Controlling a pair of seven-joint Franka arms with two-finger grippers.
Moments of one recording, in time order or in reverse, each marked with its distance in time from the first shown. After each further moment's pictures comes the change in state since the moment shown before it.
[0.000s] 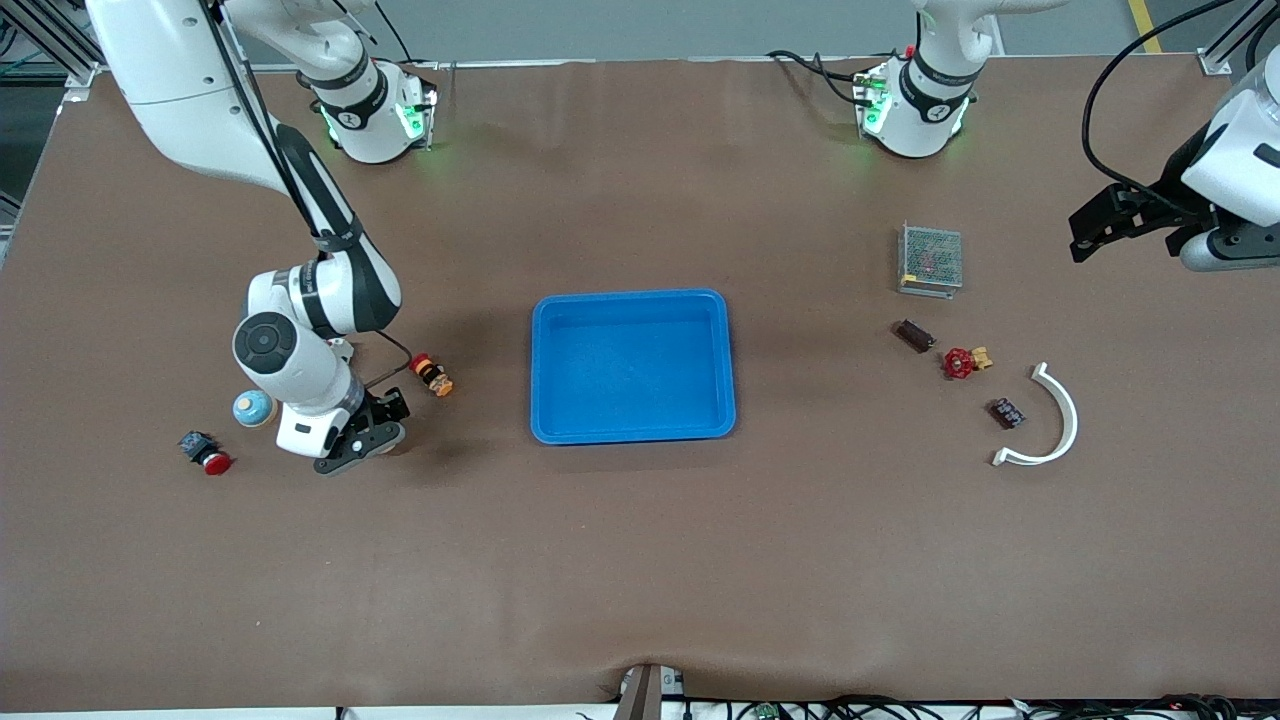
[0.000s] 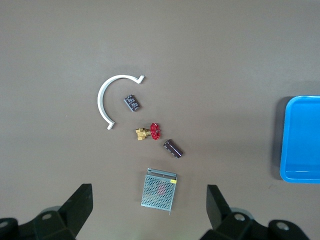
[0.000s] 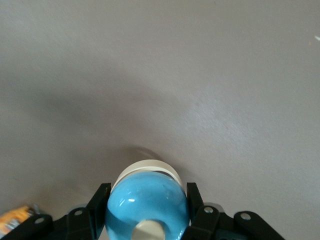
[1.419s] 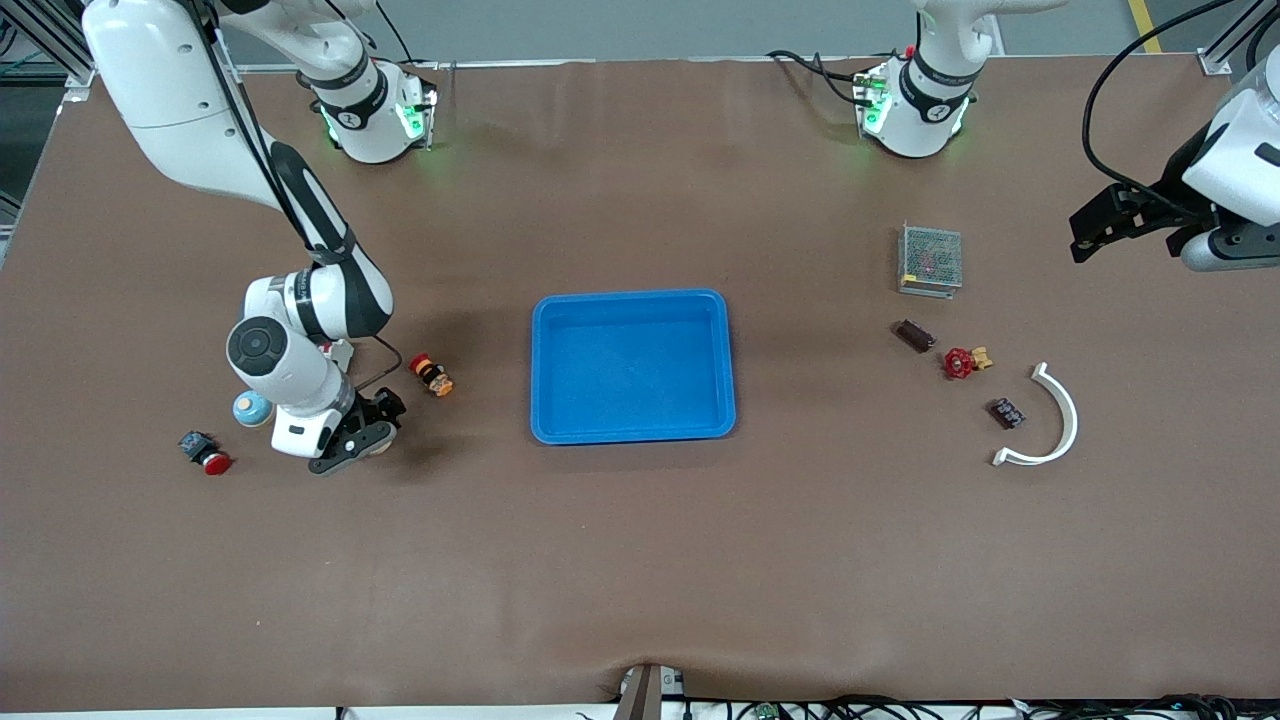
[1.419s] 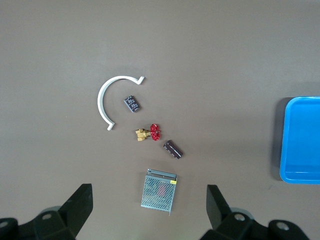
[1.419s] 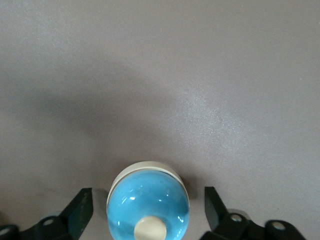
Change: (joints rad) left arm 0.000 0.000 0.000 0.001 0.000 0.003 0.000; right arm -0.032 0.042 0.008 -0.016 0.000 0.076 -0.048
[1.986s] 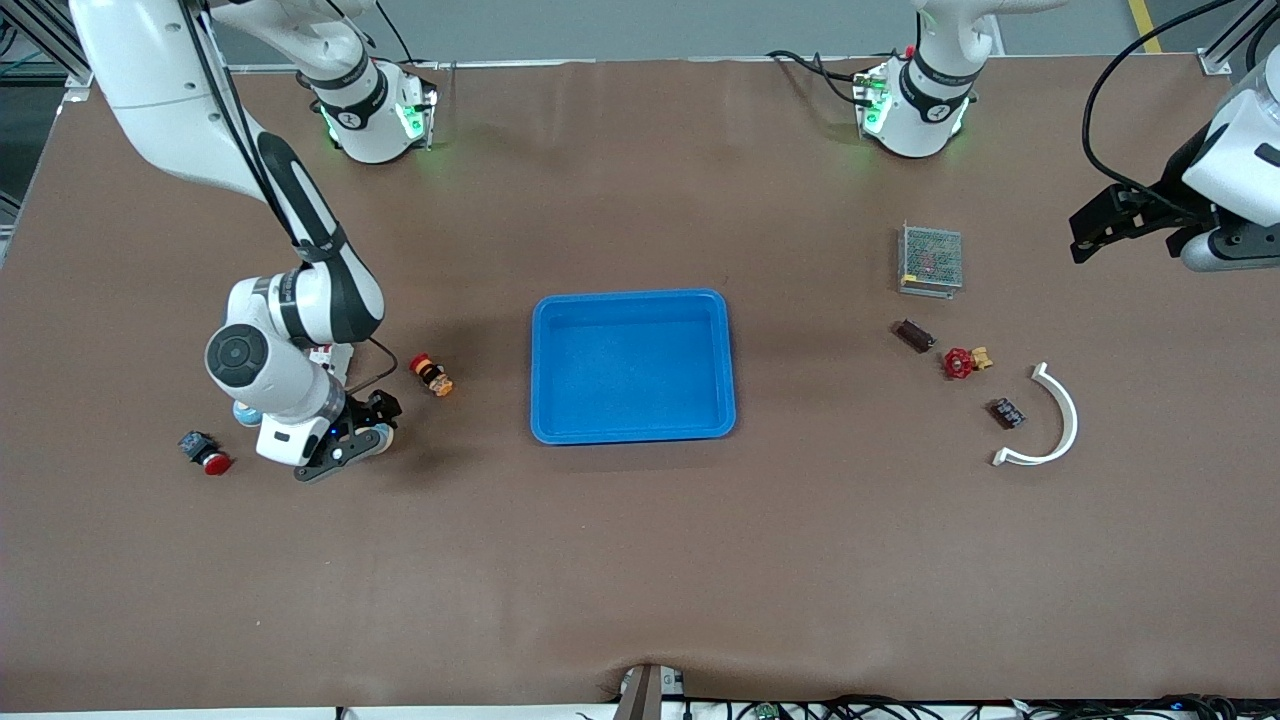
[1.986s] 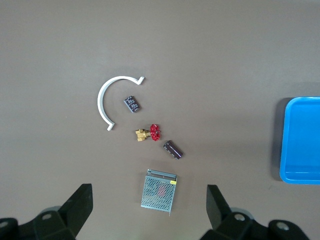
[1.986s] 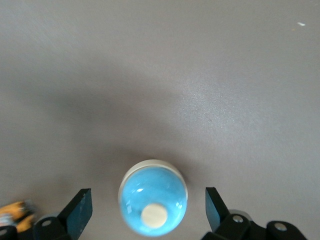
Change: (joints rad) left arm 0.000 0.000 0.000 -0.001 0.000 0.002 0.000; right arm 0.004 -0.055 0.009 0.075 0.063 -0.191 0.061
